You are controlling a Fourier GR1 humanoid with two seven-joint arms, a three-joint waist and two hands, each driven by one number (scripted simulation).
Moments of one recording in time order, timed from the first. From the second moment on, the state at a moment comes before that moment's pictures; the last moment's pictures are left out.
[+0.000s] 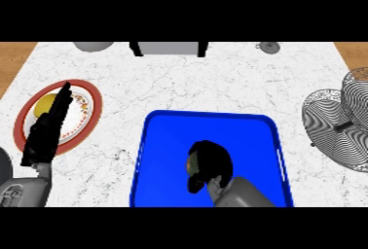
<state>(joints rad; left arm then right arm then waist) -0.14 0.32 0.02 -1.47 -0.12 0.12 0.07 -0.37 -0.02 0.68 -1.35 0.53 0.07 1.06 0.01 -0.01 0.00</state>
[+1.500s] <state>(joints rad) -0.17 0.28 0.01 -1.48 -0.15 0.08 0.08 -0.95 -0.26 0.08 -0.95 1.07 -0.33 1.15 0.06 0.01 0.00</state>
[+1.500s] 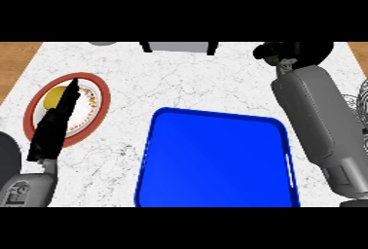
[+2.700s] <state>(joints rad) -0.16 0.28 0.04 -1.46 -0.16 0.09 0.07 -1.25 -0.38 -0.14 -0.63 1.48 -0.23 1.15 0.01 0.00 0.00</state>
